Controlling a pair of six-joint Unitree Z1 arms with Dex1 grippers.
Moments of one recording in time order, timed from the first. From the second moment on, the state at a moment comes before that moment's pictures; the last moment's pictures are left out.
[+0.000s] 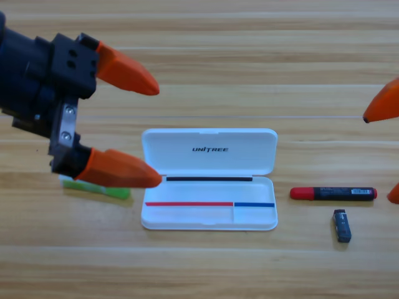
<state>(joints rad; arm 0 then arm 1) -0.92 1.32 -1.14 0.52 -0.25 0.48 0.78 1.34 -1.33 0.90 0.53 -0.44</state>
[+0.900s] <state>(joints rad) -0.92 1.22 -1.10 0.53 -0.12 0.49 0.78 1.44 -1.33 0.94 0.00 0.02</state>
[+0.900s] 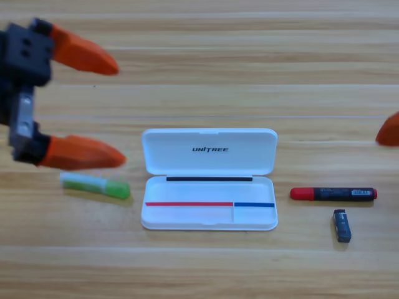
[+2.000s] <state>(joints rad) -0.69 1.63 -1.08 0.73 0.06 1.15 0.78 2.06 -1.34 0.86 -0.03 0.62</state>
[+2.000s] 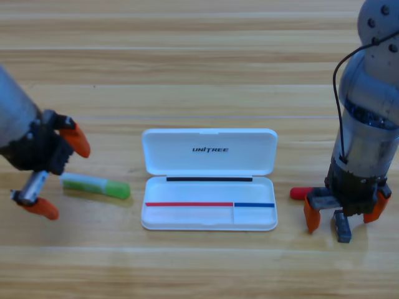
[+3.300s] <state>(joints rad) -0.51 1.98 -1.25 0.73 -0.03 1.21 0.78 1.95 -1.37 1.04 0.01 0.08</state>
